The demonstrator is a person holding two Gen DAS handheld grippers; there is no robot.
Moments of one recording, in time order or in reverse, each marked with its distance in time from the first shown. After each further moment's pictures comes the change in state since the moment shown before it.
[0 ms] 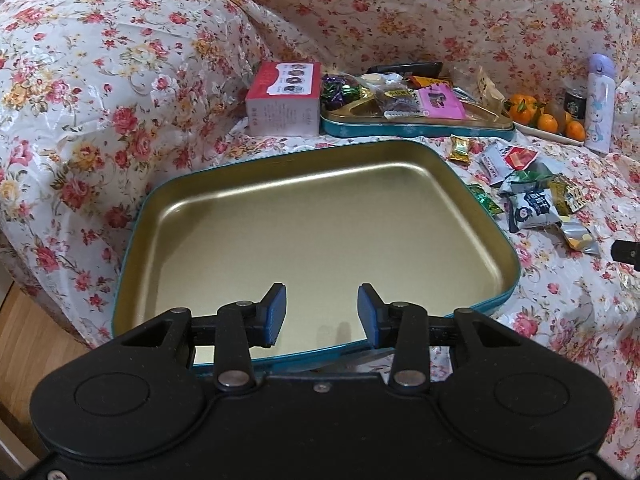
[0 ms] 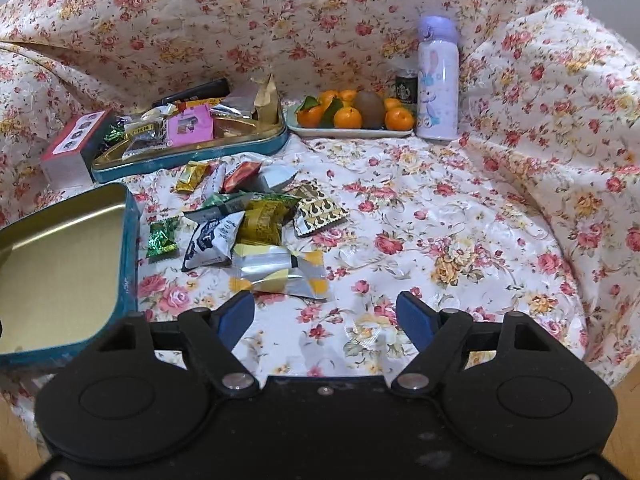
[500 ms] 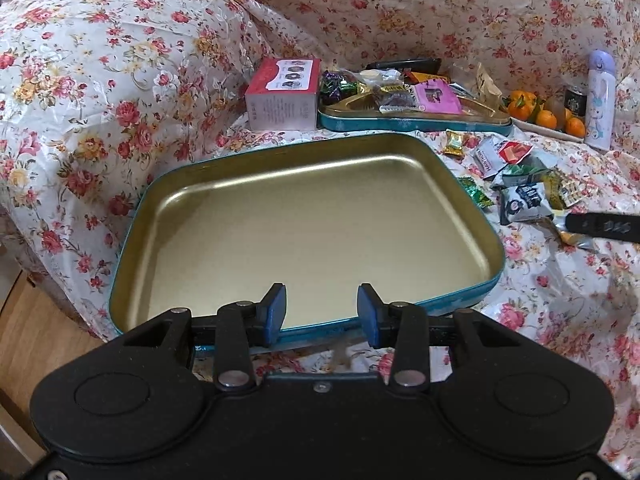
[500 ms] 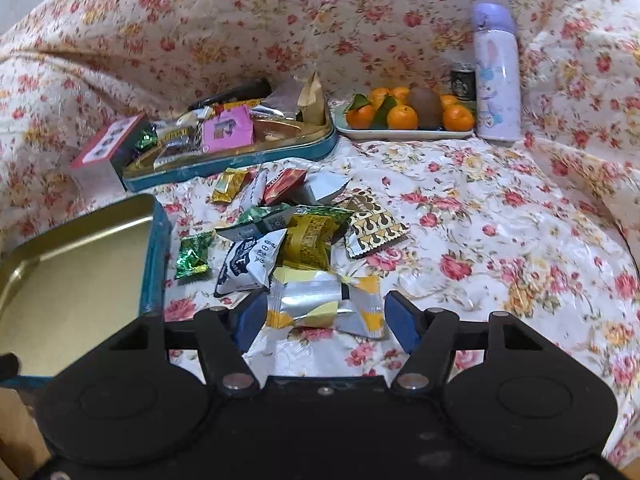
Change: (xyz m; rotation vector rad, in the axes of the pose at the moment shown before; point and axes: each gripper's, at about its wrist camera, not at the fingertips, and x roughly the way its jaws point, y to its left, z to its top) left arm -0.011 -0.014 -0.004 -0.020 0.017 0.025; right arm 0.041 0.016 0.012 -0.026 -0.004 0.145
